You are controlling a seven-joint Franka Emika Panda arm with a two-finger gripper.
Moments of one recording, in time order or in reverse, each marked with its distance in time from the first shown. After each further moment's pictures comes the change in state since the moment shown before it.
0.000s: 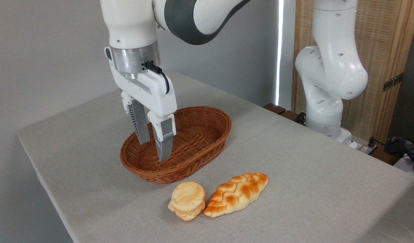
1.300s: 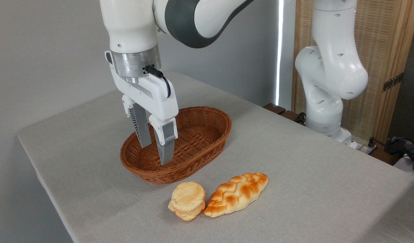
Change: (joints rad) arm 0.011 0.013 0.001 0.000 0.000 0.000 0.003
